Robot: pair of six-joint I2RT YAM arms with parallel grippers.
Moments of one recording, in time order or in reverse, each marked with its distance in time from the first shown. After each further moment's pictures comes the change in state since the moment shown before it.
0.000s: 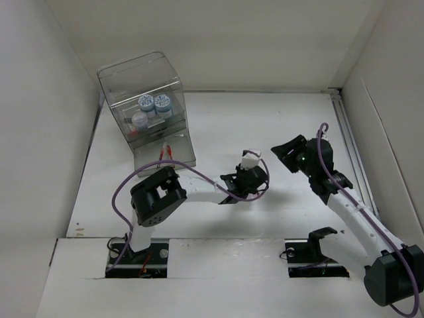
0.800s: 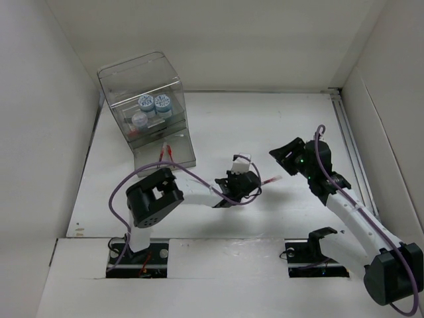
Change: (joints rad) left arm 0.004 -0.003 -0.081 0.006 -0.070 -0.045; right arm 0.000 0.008 -0.030 0.012 -0.037 -0.008
